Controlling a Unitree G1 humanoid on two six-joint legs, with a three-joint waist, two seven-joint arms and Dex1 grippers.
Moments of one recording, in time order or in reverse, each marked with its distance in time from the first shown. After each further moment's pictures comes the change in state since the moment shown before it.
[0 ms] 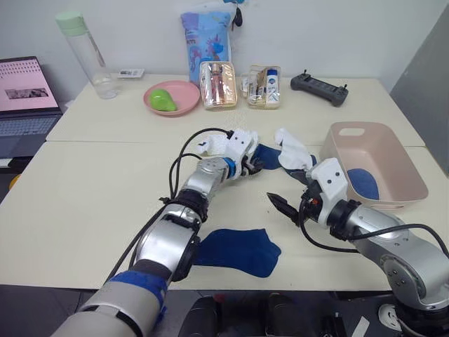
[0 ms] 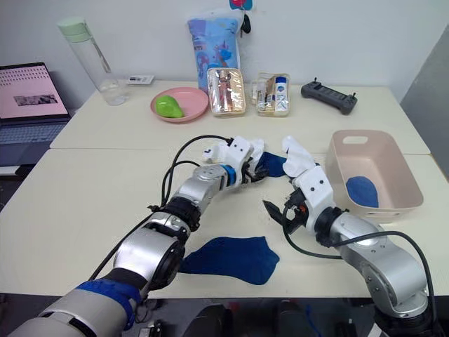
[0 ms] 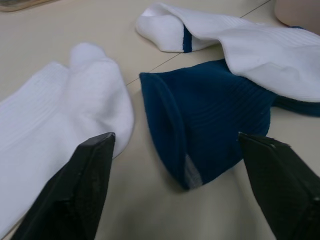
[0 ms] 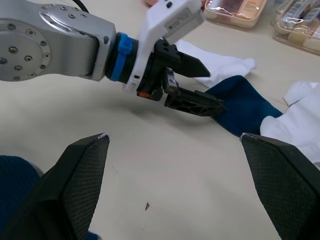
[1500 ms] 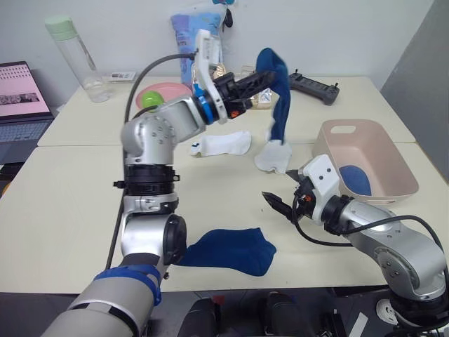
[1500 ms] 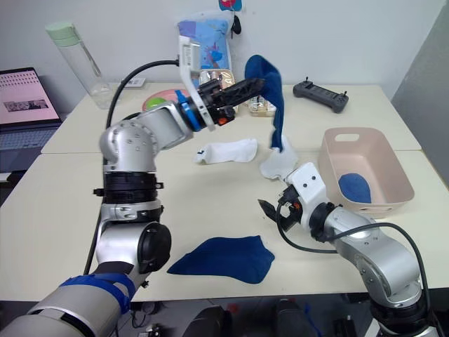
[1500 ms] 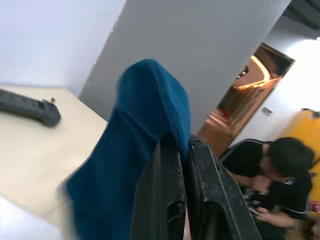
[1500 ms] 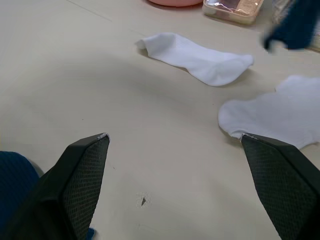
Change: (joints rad) left arm -0.018 0.158 0.450 -0.969 -0.717 1.022 -0.091; right arm -0.066 -0.005 0.042 0.040 0.001 0.038 0.021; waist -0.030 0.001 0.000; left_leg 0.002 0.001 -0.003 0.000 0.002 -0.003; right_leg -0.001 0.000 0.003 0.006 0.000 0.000
